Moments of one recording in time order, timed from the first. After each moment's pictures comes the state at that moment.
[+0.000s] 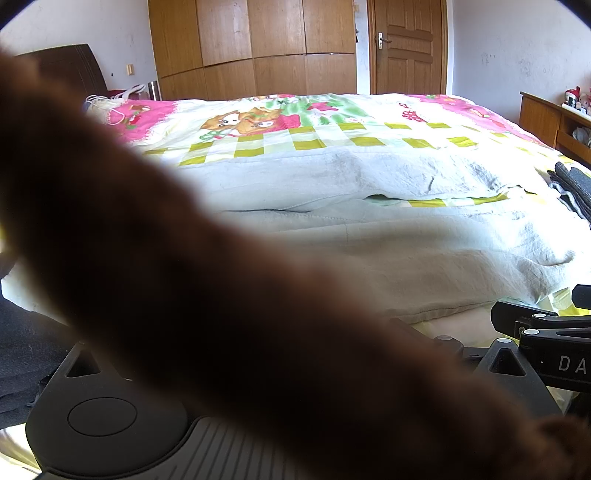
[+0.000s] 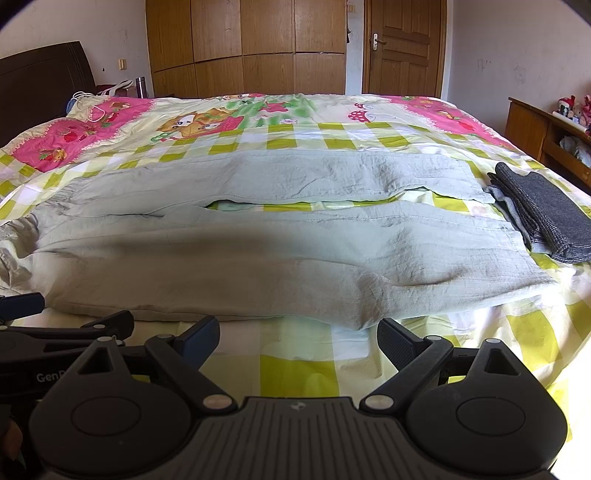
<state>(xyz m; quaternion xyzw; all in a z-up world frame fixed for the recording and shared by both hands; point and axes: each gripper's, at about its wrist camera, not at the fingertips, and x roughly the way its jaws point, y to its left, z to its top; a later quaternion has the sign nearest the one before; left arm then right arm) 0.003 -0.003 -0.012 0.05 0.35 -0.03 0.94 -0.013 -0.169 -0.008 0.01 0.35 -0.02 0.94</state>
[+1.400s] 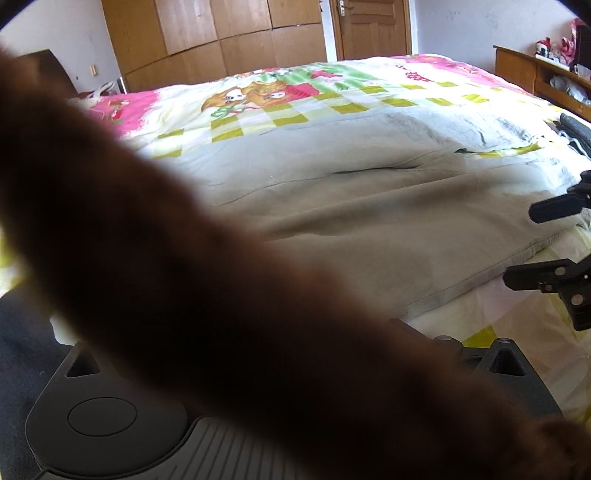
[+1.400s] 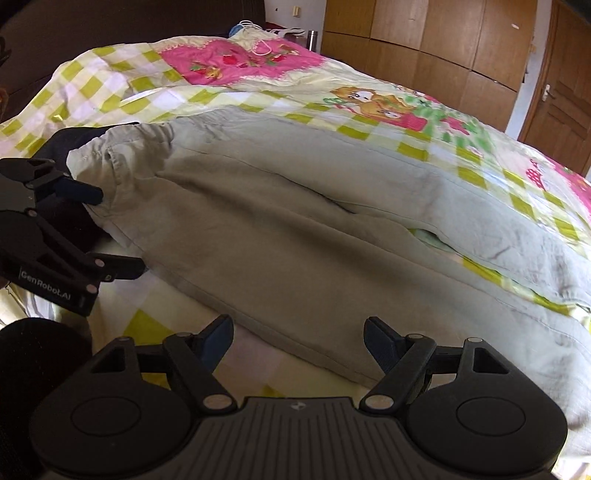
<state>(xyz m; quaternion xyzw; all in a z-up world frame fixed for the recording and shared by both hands) 0.032 0.136 -0.014 0.13 0.38 -0.09 0.91 0.040 -0.064 -0.014 -0.14 0.37 0.21 0.89</state>
